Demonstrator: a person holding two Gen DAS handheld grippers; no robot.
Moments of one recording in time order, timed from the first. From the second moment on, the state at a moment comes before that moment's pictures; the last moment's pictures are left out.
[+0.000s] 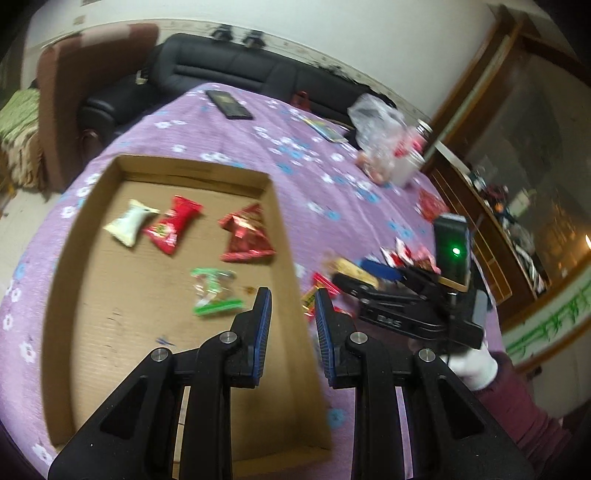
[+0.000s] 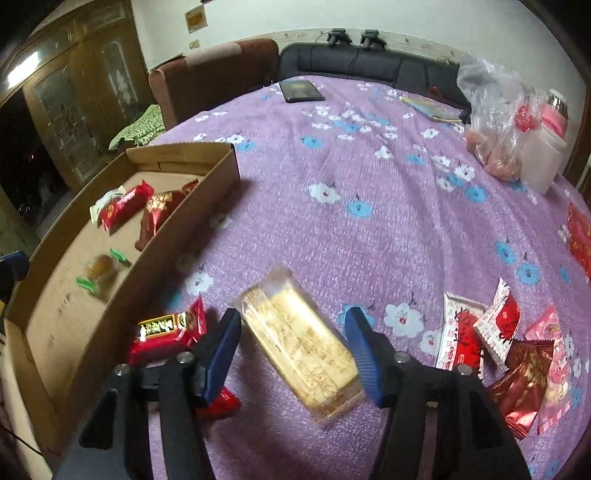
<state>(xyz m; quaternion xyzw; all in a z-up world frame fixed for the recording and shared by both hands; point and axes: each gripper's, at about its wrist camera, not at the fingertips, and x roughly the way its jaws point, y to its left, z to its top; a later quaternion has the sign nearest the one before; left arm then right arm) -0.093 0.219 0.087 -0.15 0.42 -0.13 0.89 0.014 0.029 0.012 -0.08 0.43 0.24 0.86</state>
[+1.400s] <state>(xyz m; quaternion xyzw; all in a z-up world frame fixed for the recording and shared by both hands) -0.071 0.076 0.025 0.01 0.47 -0.15 0.87 -0.043 -0.067 0.015 0.04 0.42 0.21 0.88</state>
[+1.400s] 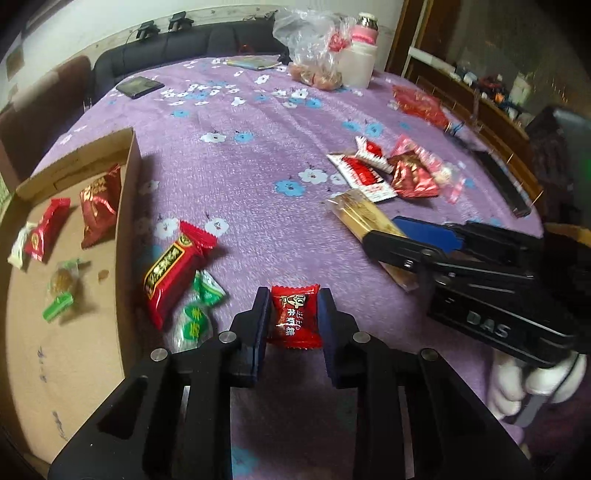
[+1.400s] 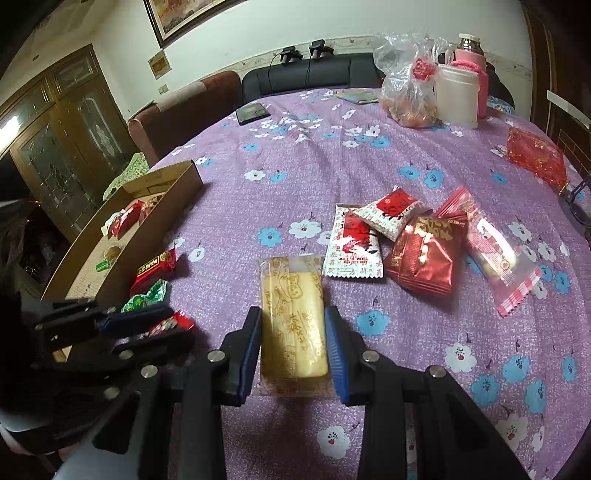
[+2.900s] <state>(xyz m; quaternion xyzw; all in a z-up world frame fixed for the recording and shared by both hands) -0.063 0.315 0.034 -0.15 0.44 0.01 0.88 -0.068 0.156 0.045 -0.06 0.43 0.38 0.82</state>
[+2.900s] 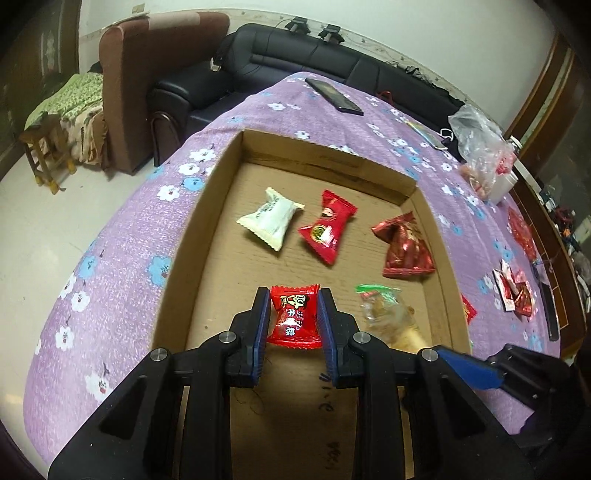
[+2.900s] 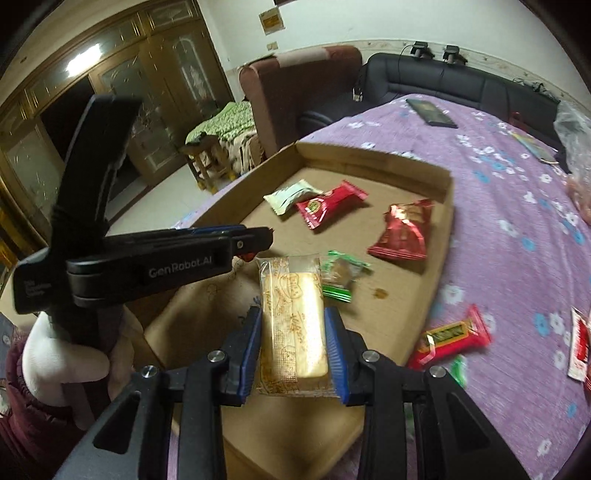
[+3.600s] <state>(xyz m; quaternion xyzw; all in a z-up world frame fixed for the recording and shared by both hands) -0.091 0.313 0.066 -0.22 0.41 -0.02 0.89 -0.075 0.108 0.073 -0.02 0.37 0.36 0.86</state>
